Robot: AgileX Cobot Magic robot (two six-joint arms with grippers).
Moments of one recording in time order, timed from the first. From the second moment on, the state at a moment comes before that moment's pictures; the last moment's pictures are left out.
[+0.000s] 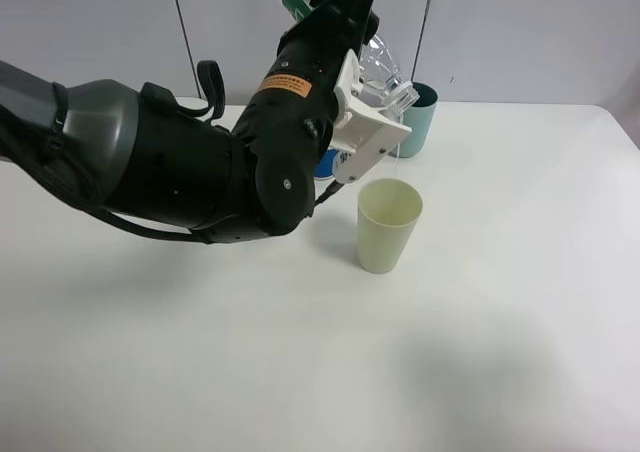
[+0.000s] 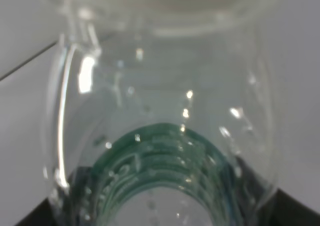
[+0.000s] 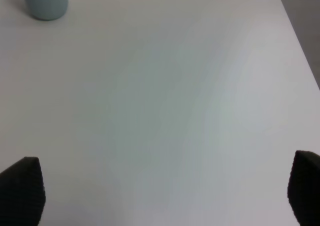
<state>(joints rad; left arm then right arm) -1.02 1.91 -1.04 -0.86 -1.20 2.66 -0.15 0.00 -0.51 0.07 1.07 -0.17</state>
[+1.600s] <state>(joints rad) -0.56 1.50 -0.56 -0.19 -0.70 0.45 -0.15 0.00 -0.51 0.07 1.07 -0.17</state>
